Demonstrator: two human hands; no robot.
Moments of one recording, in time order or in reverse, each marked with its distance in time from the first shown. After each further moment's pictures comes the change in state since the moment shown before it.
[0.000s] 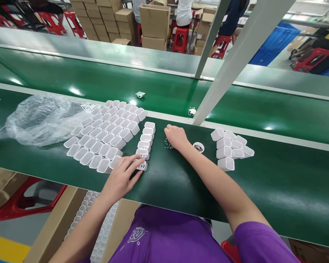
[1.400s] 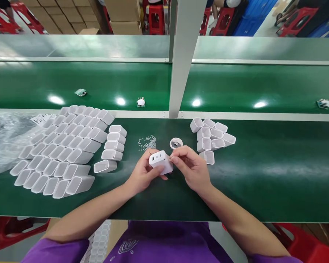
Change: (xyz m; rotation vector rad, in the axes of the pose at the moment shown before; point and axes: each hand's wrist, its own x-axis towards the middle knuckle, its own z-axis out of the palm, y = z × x) left_hand 0.106 0.100 0.068 -1.595 -0.278 -0.465; right_hand -0.153 0.048 0.016 1.438 0.629 0.052
